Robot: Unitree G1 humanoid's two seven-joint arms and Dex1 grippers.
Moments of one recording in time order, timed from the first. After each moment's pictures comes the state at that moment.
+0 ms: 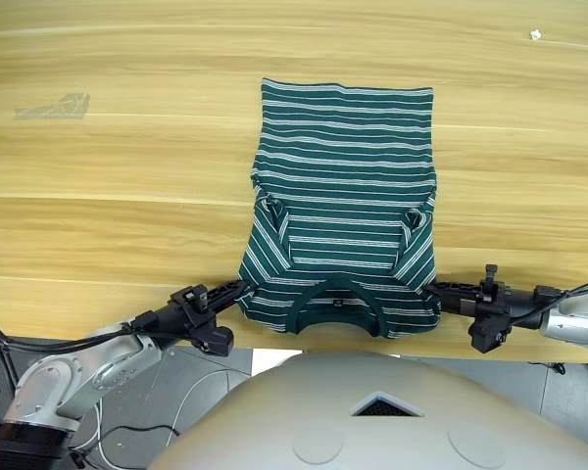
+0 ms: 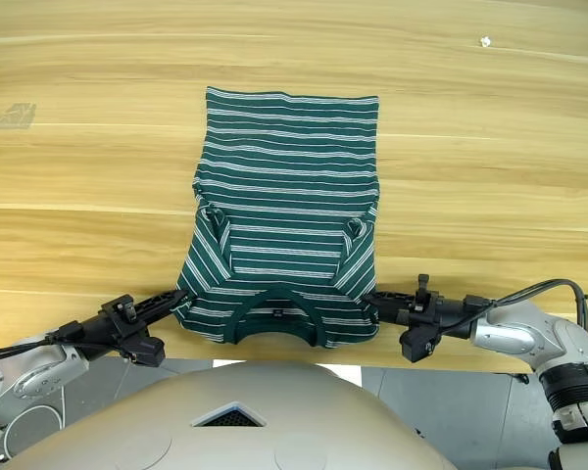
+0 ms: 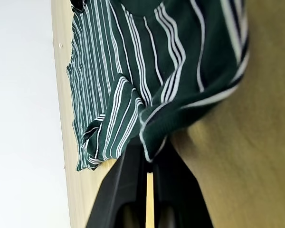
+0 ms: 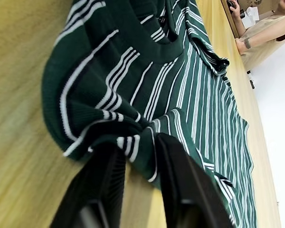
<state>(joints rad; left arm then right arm) 0.66 0.92 -0.04 -0.22 0.82 -0.73 -0.14 0.23 -0.96 0.27 0.32 -0.51 -1.26 0.39</state>
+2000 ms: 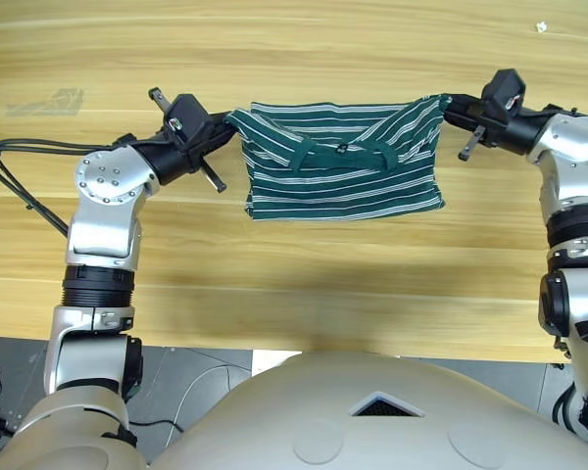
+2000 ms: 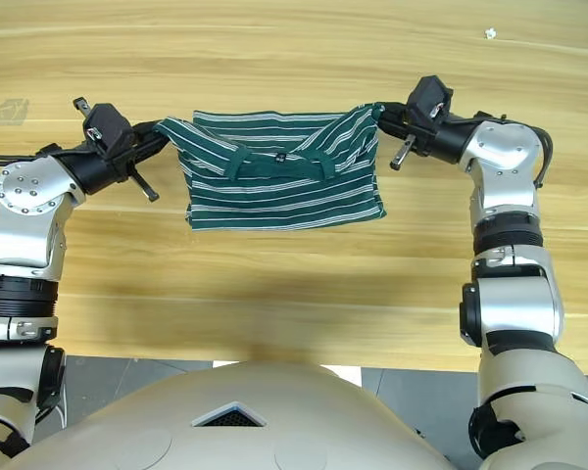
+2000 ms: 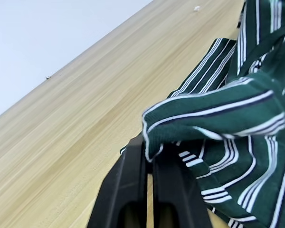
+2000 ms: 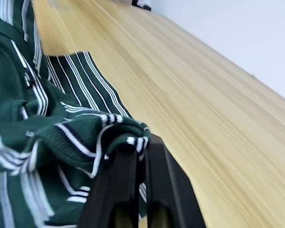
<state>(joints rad) -0.22 0.60 -0.08 0.15 -0.12 0.01 -0.75 -0.62 -0.51 0.12 0.93 0.10 -0.41 0.97</state>
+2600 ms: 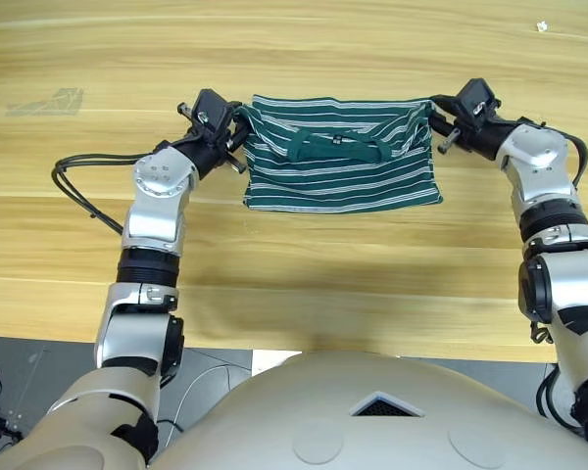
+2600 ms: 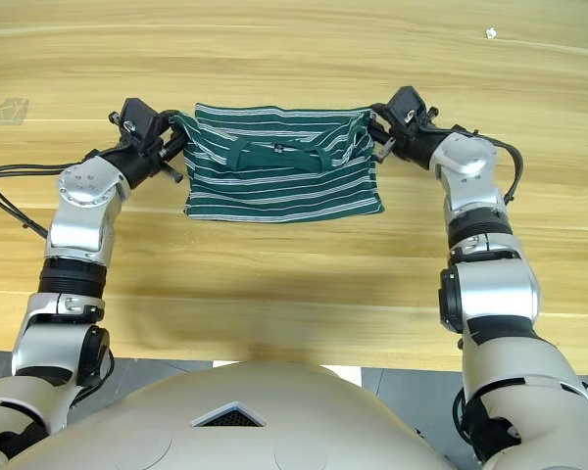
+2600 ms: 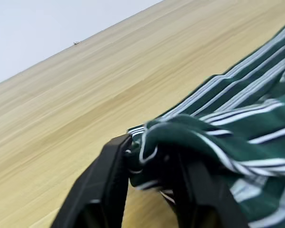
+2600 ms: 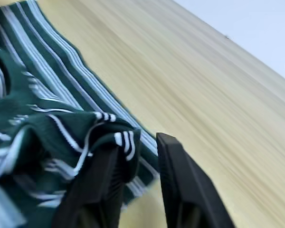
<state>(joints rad) -0.34 0.38 -0.07 0.42 -0.04 0.03 -0.49 -0.70 -0.41 0.11 1.16 -0.05 -0.42 0.64</state>
